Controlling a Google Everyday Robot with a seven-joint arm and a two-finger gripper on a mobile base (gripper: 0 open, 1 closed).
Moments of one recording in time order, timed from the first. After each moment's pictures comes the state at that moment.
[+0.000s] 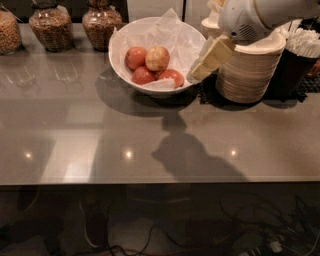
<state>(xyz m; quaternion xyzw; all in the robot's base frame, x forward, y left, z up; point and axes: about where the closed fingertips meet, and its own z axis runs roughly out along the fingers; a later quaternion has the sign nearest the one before) 0.590 -0.099 1.017 -0.59 0.68 0.04 0.43</state>
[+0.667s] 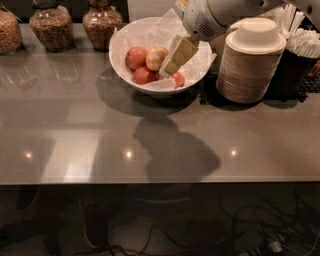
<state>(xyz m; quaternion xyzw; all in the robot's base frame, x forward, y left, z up) 0.644 -0.037 1.001 -0.62 0.66 0.04 0.43</state>
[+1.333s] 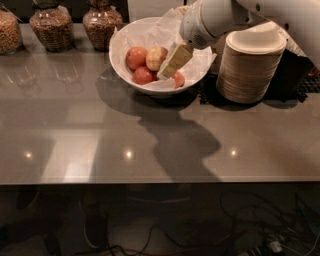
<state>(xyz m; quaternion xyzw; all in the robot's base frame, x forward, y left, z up) 0.682 -0.036 0.972 -0.61 0.66 0.04 0.44</state>
